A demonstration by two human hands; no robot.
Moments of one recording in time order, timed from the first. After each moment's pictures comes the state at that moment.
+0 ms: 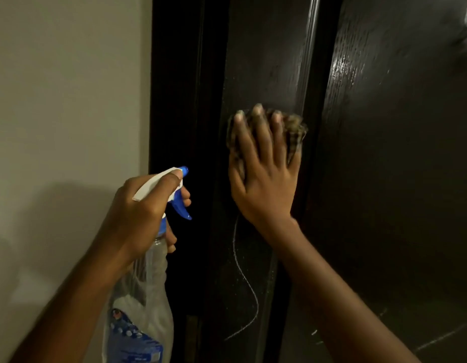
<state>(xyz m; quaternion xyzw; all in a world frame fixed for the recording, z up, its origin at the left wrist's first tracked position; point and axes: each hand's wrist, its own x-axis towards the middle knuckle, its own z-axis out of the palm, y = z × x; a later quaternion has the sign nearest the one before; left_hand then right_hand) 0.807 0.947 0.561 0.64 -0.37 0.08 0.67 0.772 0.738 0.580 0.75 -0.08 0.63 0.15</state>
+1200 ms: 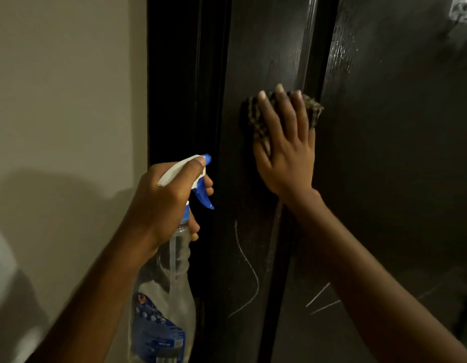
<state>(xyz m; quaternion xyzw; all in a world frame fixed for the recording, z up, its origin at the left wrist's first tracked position) 0.794 0.945 0.569 0.63 -0.41 0.01 0.66 0.754 0.708 0.601 0.77 -0.06 0.61 0.16</state>
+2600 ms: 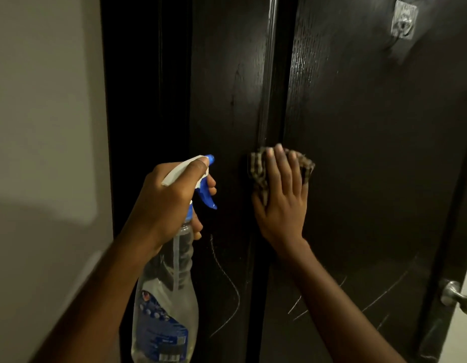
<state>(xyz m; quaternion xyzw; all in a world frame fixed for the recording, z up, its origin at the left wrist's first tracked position) 0.795 0.903 0.584 0.61 -0.47 0.01 0.64 0.728 0.675 0.527 0.76 -0.13 0.63 0.13</state>
